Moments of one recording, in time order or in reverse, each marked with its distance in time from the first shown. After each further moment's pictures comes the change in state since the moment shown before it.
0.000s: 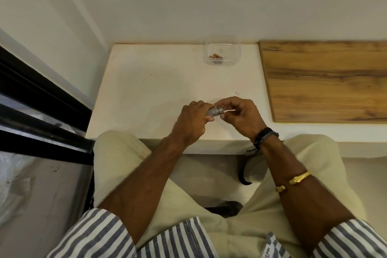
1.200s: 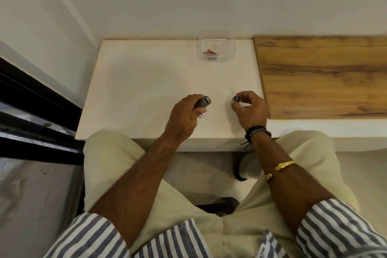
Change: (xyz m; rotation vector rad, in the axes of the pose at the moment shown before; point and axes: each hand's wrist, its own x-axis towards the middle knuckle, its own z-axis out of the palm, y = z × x) left_hand -0.006 0.004 -0.013 -0.393 0.151 -0.081; right_hand 0.015 0.047 -0.002 -0.070 0.548 0.295
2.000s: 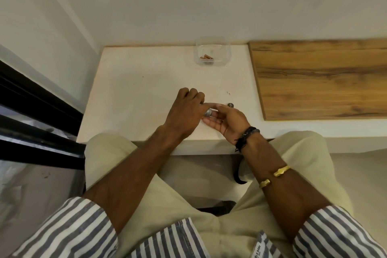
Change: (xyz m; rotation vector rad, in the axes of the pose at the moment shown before) left_hand 0.017 0.027 -0.011 0.876 -0.100 0.482; right_hand -0.034 -0.038 0.007 0.961 -0.589 0.665
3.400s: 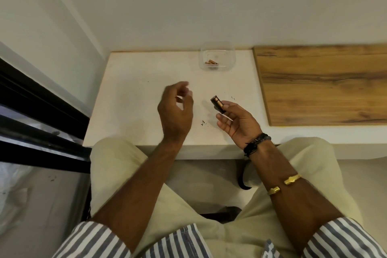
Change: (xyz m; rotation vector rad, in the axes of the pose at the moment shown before) left_hand -0.008 -0.002 -0.012 -0.744 0.696 -0.667; right_hand -0.001 -0.007 -0.009 0.048 -0.025 -0.129
